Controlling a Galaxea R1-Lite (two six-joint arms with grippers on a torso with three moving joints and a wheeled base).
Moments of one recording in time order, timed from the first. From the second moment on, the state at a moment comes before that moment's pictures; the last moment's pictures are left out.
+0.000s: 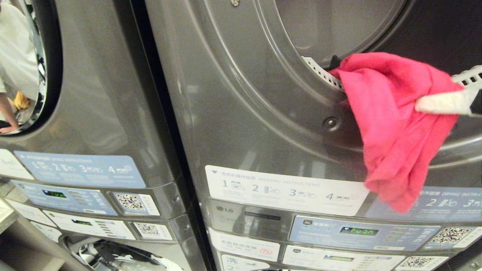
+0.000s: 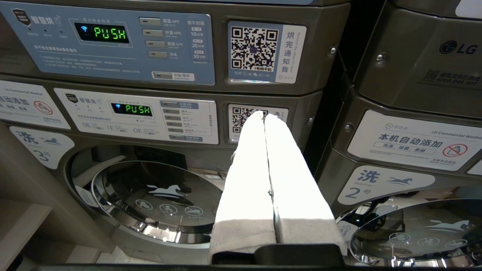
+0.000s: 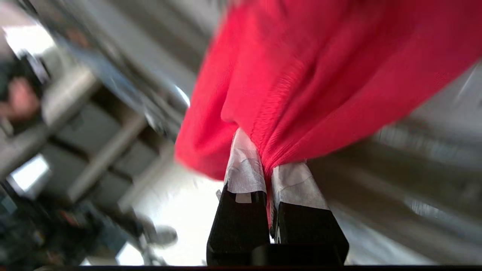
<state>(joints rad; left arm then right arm) 0.00 0.00 0.00 0.00 0.00 0.00 0.53 1.20 -1.41 0.45 0.10 0.24</state>
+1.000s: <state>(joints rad) 0.00 0.00 0.00 0.00 0.00 0.00 0.40 1.84 -1.93 -0.17 -0.48 0.03</state>
